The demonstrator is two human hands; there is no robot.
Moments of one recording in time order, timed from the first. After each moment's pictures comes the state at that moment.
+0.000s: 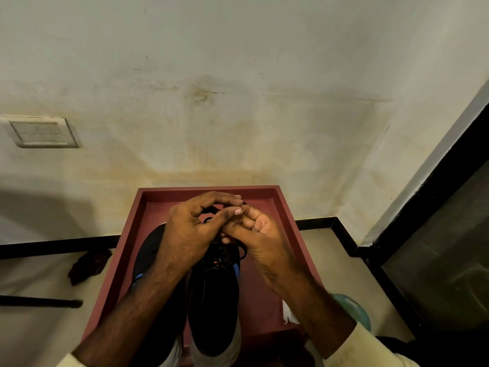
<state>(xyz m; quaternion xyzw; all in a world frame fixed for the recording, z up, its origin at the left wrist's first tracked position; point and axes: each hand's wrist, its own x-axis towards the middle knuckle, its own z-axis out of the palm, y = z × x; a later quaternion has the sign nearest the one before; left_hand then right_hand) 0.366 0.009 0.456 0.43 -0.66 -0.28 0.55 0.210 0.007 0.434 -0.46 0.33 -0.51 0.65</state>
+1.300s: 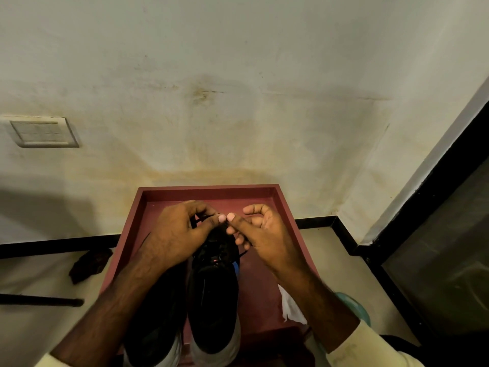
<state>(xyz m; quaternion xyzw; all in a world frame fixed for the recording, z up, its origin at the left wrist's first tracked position) 0.394 0.000 0.446 0.56 -0.71 -0.19 0.37 0.200 -0.003 0.428 -0.53 0.47 -0.46 0.53</state>
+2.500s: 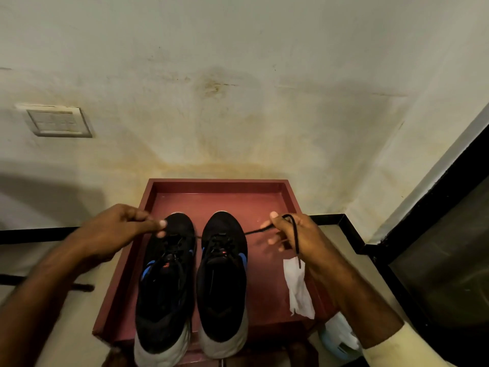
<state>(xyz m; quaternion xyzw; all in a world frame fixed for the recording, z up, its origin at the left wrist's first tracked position) 0.494 0.031 0.469 0.65 -0.57 -0.44 0.26 0.152 0.000 0.428 -0.55 0.56 -0.37 0.50</state>
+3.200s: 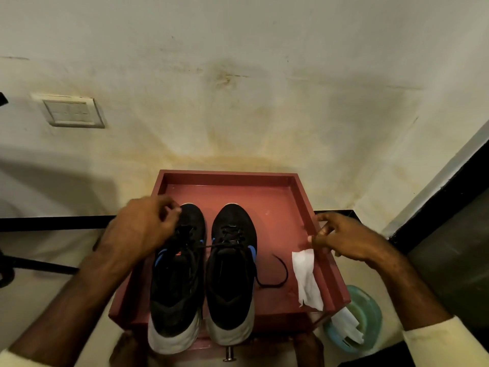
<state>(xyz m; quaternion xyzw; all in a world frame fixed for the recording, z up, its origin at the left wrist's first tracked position) 0.473 0.031 0.442 0.73 -0.65 -0.11 0.19 0.088 -0.002 0.443 -0.64 0.69 -0.10 0.32</state>
